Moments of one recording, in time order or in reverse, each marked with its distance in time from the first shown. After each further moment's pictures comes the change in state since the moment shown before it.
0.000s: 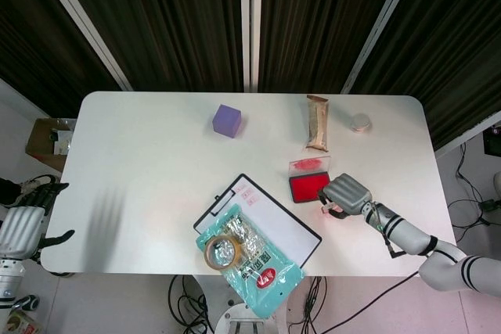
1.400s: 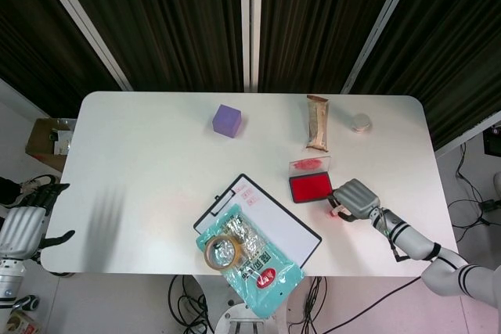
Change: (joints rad) left arm -0.002 -0.001 0.002 0.002 -0.004 -0.004 0.006; right arm -0.109 -0.111 0.015 0.207 -0.078 0.029 0.056
